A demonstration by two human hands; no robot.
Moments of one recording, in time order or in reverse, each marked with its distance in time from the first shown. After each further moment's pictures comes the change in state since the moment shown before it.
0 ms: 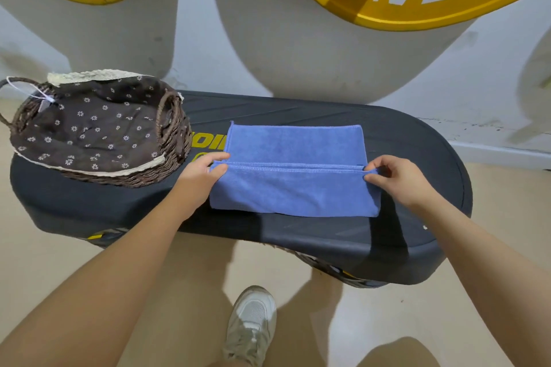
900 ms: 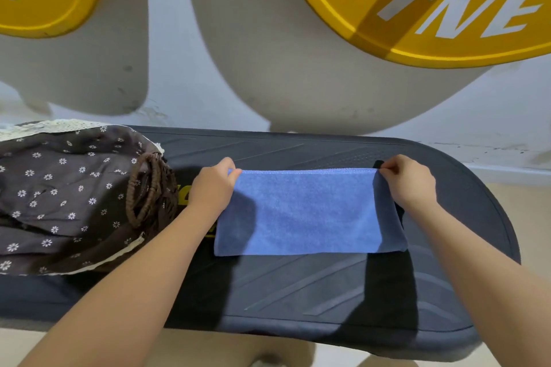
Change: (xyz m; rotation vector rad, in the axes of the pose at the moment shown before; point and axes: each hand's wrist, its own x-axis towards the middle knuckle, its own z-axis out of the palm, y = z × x) left_hand 0.136 0.024 0.016 0.500 0.052 0.096; right_hand 0.125 -0.014 0.015 -0.260 0.295 0.292
